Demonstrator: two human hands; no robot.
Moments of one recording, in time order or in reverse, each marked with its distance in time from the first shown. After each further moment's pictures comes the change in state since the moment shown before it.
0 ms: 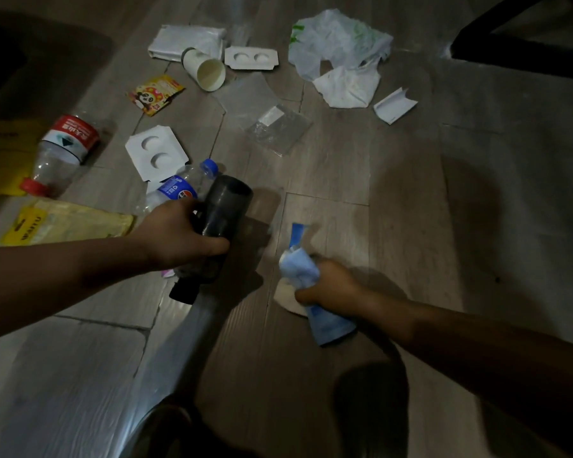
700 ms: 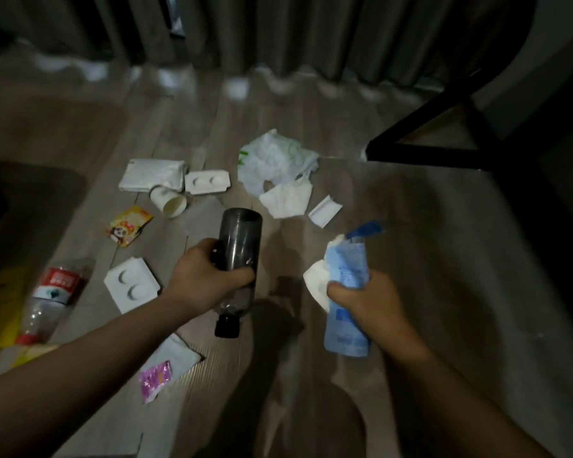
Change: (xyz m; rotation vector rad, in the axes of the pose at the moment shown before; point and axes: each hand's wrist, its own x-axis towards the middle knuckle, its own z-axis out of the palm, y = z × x) left_hand 0.005 0.205 -0.097 -0.269 0.150 0.134; right_hand -0.081 -0.136 -0.208 0.358 0.789 0.262
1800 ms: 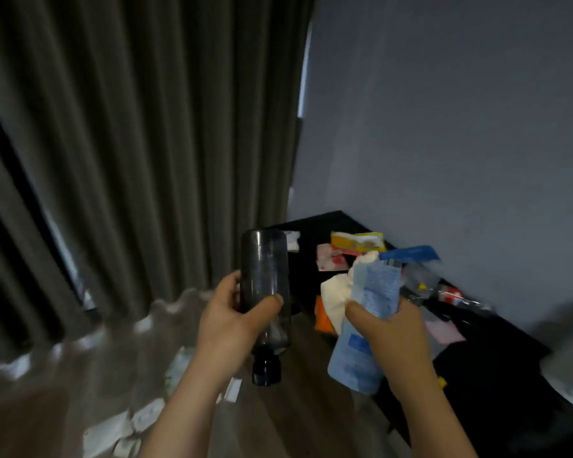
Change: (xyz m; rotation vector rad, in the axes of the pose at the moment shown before) left_hand -0.349 0.624 -0.375 -0.591 -0.360 0.464; right_hand -0.437 -0.618 -0.356 0.334 0.798 -0.247
